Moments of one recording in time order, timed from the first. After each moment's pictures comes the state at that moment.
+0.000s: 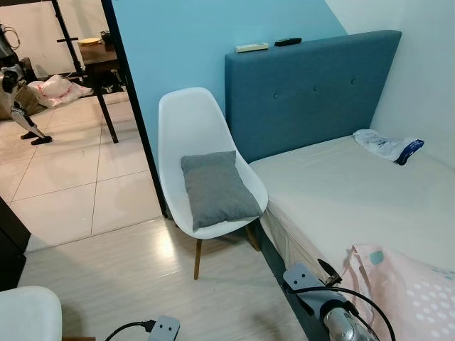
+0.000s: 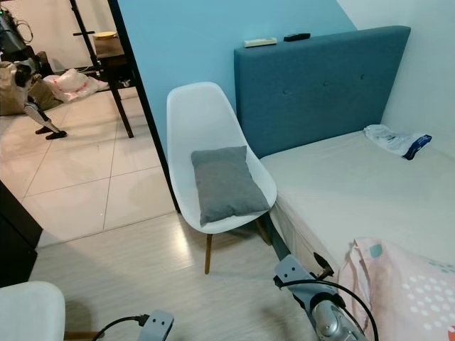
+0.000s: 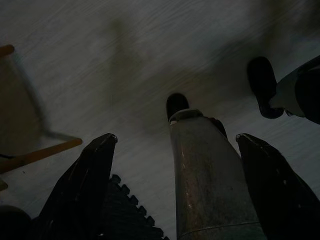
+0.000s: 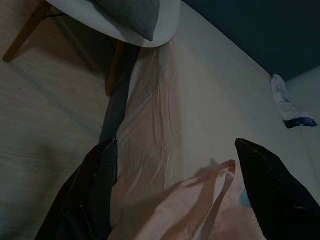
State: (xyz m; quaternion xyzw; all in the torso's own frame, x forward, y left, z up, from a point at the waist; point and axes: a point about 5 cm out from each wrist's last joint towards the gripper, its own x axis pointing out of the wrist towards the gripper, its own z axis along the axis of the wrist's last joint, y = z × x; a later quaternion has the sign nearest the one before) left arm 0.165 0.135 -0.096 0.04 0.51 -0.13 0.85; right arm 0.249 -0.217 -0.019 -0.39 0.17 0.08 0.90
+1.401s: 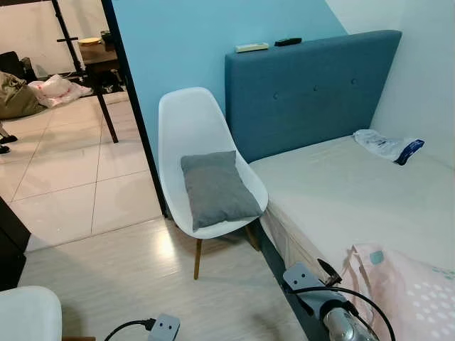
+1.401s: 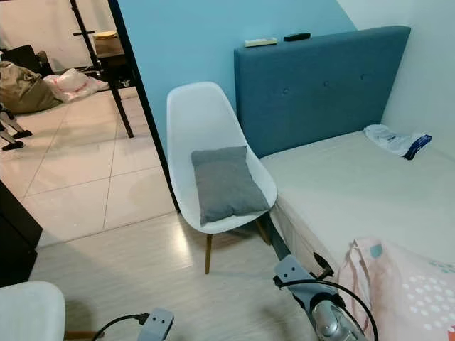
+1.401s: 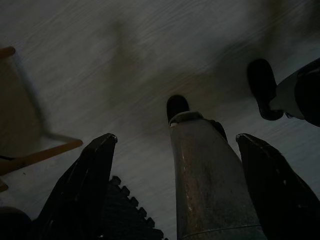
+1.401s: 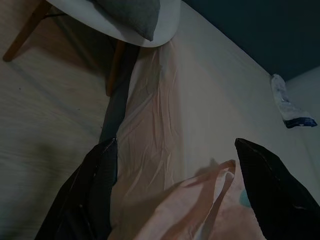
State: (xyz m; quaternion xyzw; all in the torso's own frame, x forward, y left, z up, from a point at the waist) left arm 0.167 0.135 -0.095 0.04 0.51 -0.13 0.85; right arm 0.250 -0.217 -0.019 -0.39 0.17 0.08 0.90
